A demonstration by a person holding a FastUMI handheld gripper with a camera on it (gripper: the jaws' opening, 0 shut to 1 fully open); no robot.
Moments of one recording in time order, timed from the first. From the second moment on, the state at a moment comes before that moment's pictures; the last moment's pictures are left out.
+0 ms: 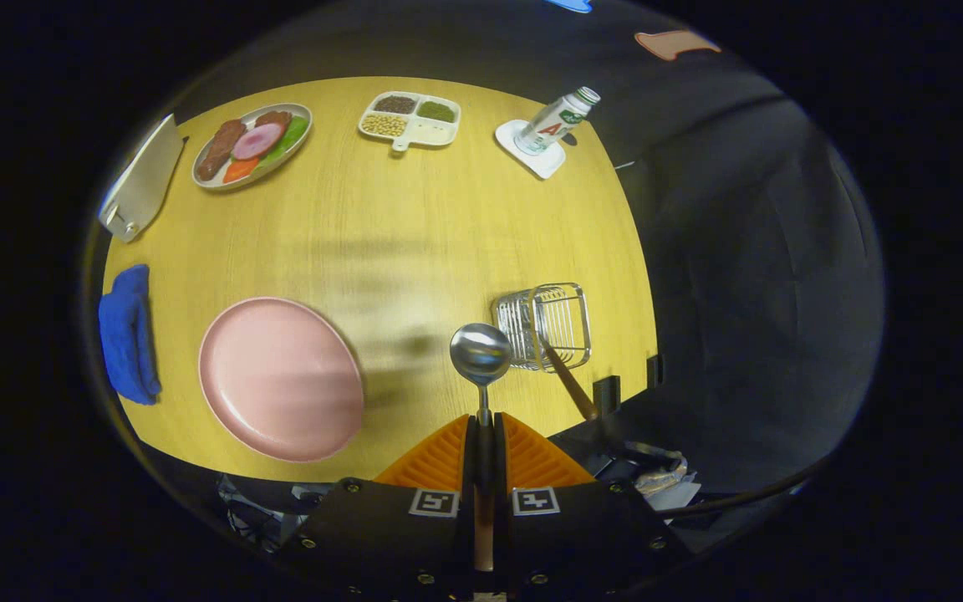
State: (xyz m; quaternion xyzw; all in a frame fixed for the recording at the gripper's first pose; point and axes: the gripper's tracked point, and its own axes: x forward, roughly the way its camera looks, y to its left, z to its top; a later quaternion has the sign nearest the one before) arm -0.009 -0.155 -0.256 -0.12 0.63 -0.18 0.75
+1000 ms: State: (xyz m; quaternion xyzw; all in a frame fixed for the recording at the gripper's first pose) arm 0.013 -0.244 -0.283 -0.01 0.65 -0.19 0.74
